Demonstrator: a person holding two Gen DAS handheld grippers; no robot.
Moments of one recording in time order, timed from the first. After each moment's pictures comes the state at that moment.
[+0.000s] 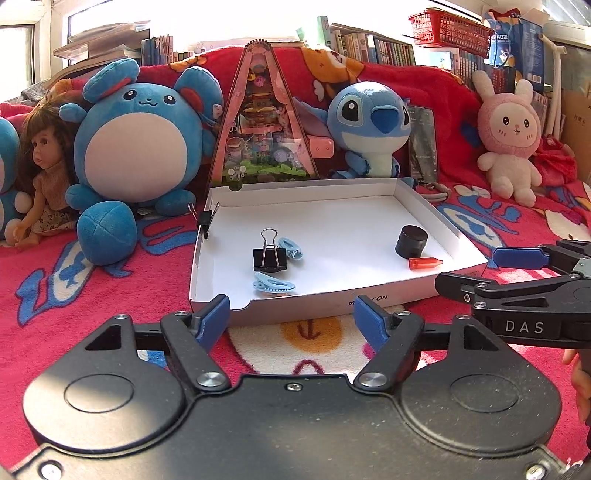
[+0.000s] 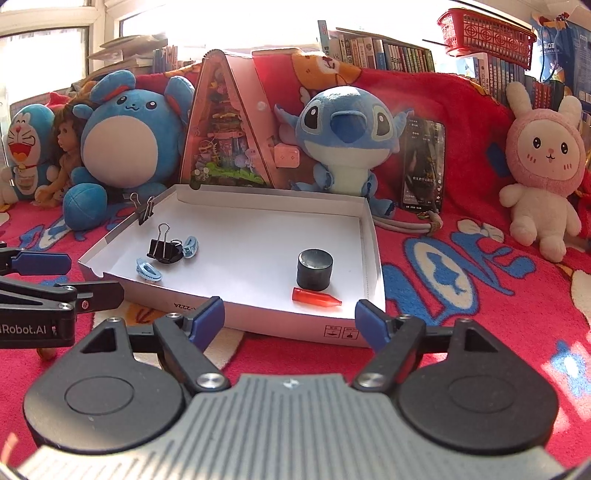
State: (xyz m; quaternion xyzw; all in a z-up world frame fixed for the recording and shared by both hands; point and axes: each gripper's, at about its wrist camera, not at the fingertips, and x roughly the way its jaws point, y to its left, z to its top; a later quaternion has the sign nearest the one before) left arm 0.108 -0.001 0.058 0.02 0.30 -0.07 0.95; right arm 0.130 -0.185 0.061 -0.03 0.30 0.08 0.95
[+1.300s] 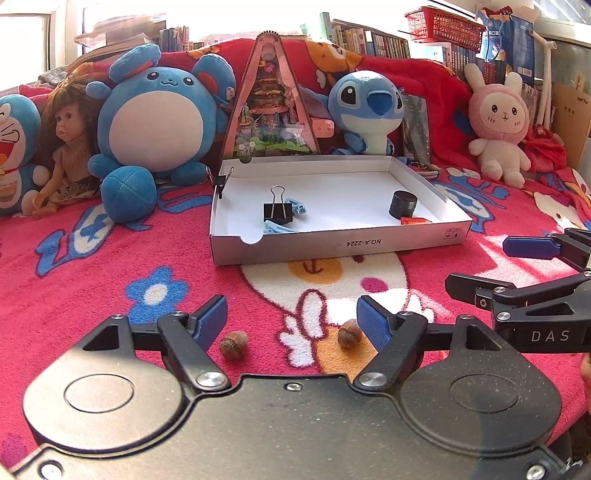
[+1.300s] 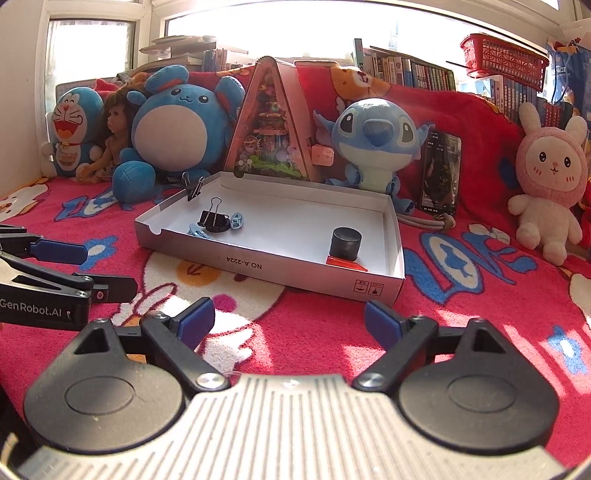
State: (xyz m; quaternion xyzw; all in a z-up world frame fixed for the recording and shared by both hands) left arm 0.049 0.017 0.042 0.01 0.31 -0.07 0.95; right arm 0.066 -0.175 0.054 -0.05 0.28 0.12 0.95
